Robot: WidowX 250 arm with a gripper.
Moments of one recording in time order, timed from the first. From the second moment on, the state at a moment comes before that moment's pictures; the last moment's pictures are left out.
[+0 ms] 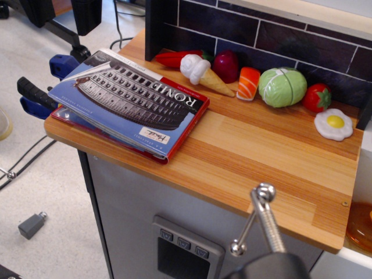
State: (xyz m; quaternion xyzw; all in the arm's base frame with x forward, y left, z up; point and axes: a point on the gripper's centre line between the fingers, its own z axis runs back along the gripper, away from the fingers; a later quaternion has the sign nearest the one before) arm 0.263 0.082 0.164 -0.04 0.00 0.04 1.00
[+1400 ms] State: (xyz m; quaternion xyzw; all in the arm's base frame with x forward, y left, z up) arm 0.289 0.124 0.058 -0.07 -0.02 0.05 1.00
